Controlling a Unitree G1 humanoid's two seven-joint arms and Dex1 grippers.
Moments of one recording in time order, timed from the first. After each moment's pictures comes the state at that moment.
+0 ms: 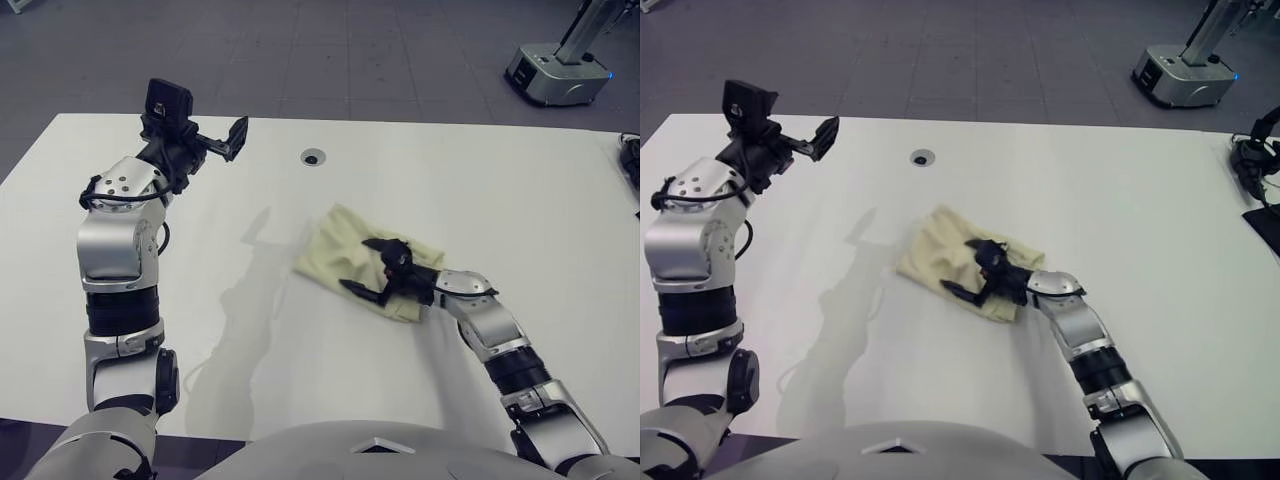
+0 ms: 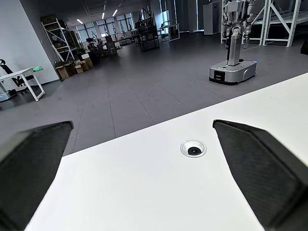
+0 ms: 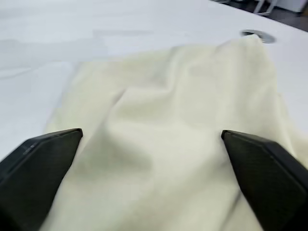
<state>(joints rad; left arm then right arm) -0.50 0.43 0.17 -0.18 -0.16 0.61 -0.40 -0.13 -0.40 0.20 0.22 0.19 0.04 0.66</state>
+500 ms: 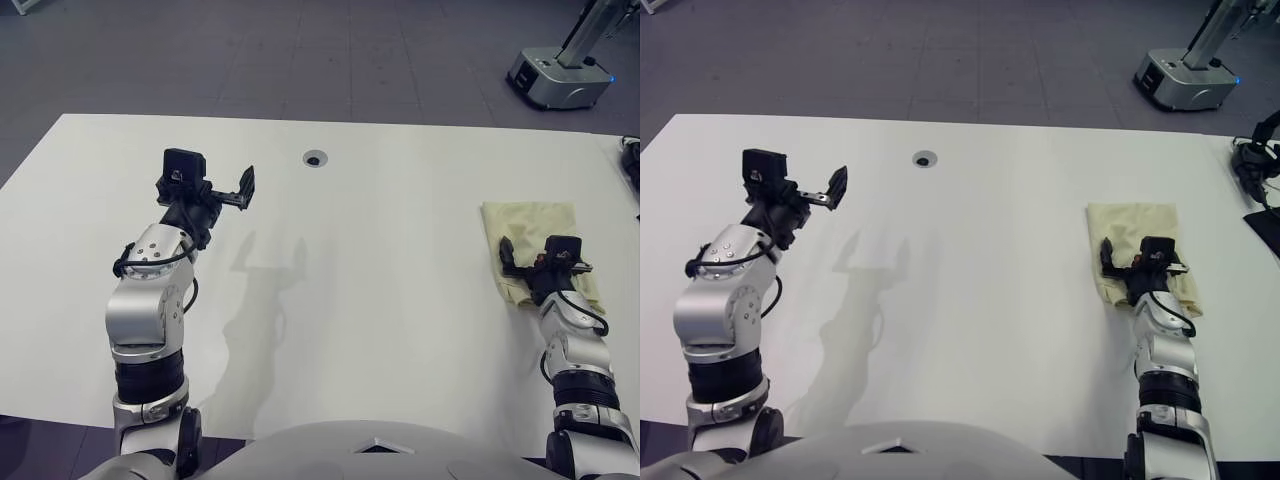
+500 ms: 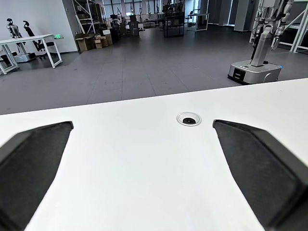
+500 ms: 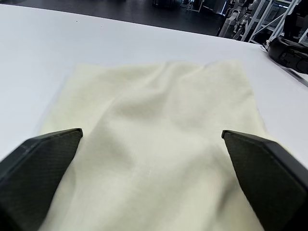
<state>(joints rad) -0.20 0.25 0.15 -0.49 -0.16 0.72 -0.18 -0.08 -0.50 -0.25 0.48 0.27 0.01 0.16</state>
